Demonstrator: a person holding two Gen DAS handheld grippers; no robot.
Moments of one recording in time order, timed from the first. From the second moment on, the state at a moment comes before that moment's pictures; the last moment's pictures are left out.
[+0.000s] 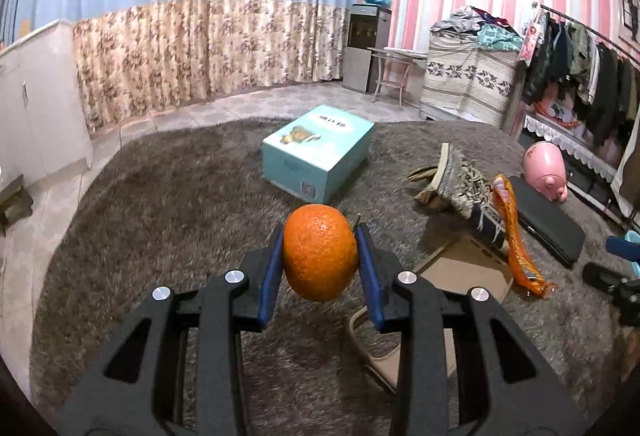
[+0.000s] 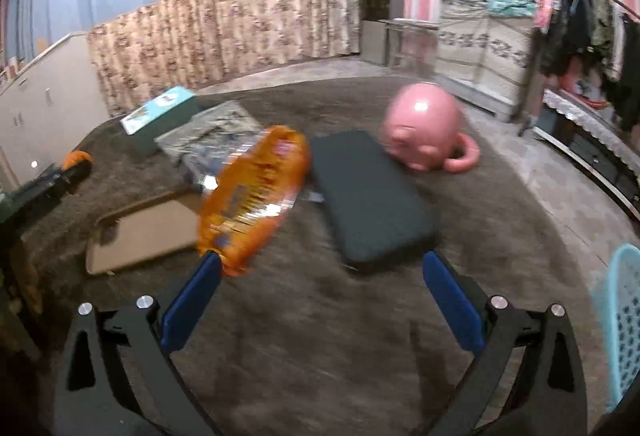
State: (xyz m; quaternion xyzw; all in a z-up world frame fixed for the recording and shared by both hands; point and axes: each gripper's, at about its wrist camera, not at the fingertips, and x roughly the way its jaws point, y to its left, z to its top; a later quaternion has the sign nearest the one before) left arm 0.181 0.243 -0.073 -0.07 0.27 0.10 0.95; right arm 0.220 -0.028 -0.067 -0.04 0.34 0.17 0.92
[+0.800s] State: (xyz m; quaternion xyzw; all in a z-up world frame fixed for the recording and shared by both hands) left arm 0.177 0.247 -0.075 -0.09 0.26 0.09 0.96; right arm 0.254 0.003 -0.101 0.00 0.38 0.21 0.90
